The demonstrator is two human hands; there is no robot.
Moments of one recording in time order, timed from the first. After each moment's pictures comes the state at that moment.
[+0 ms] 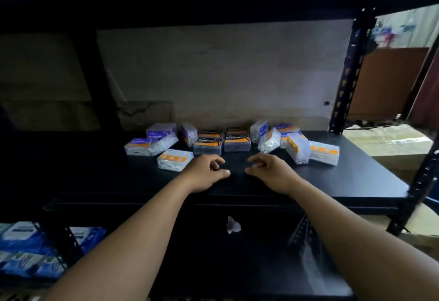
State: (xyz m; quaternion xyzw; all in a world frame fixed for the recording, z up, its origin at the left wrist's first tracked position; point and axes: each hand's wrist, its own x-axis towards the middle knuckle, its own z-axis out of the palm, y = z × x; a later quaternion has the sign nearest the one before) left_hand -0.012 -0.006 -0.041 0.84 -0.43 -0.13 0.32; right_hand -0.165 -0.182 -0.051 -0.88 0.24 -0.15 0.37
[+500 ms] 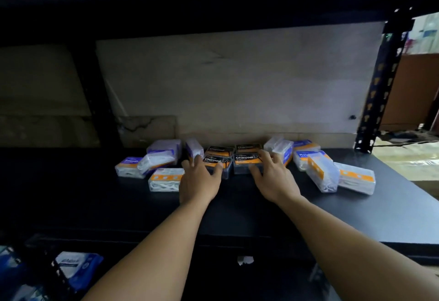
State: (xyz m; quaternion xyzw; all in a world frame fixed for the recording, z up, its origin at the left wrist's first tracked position) left_hand 0.039 -0.057 -0.055 0.92 -0.23 0.08 0.32; right_hand -0.080 -0.207 -0.058 -0.90 0.30 -0.26 0.19
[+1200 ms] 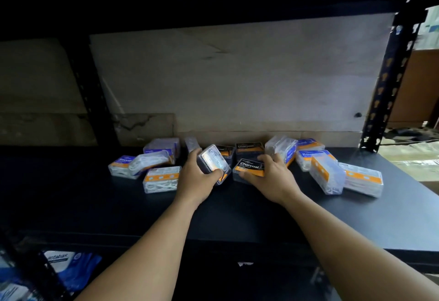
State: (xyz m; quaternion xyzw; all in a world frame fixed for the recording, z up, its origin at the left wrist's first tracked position) left_hand 0.050 -0.053 -0.057 0.79 -0.27 0.02 0.55; right_hand -0.076 -0.214 -0.056 -0.90 0.30 -0.22 0.23
